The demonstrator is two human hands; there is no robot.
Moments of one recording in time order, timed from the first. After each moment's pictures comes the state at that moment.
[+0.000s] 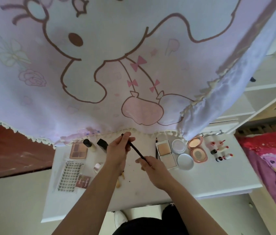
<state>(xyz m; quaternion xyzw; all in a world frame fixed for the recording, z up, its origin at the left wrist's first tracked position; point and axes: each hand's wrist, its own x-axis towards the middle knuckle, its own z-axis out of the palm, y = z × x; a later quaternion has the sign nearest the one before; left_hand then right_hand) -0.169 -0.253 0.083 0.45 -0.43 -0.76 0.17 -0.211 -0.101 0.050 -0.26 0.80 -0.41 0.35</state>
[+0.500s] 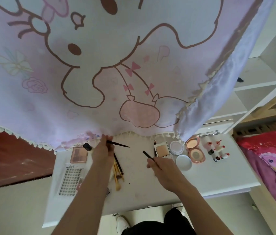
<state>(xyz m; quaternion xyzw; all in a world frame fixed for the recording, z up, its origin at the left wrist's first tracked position) -0.161 -0.289 0.088 0.51 -0.22 -0.78 0.28 -0.222 -0.067 0.089 -0.29 0.86 -0.33 0.27</state>
